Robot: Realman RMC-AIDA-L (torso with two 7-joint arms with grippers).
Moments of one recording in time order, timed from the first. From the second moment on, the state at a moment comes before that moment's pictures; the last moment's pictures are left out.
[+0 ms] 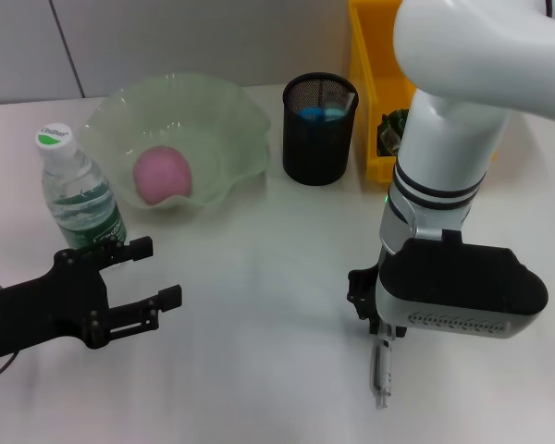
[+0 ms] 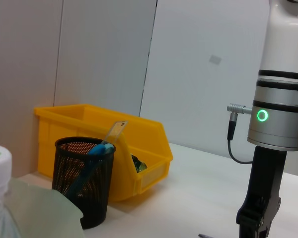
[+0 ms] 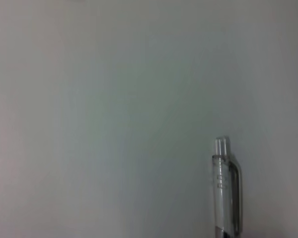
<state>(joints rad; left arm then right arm) -0.46 -2.06 0.51 0.48 2.04 1.67 -1.05 0.96 2.09 -1.77 -0.90 -2.56 -1.54 0.83</state>
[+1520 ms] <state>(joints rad) -0.46 -2.06 0.51 0.49 2.04 1.67 -1.05 0.97 2.09 -1.77 -0.86 -2.56 -1.53 0.84</state>
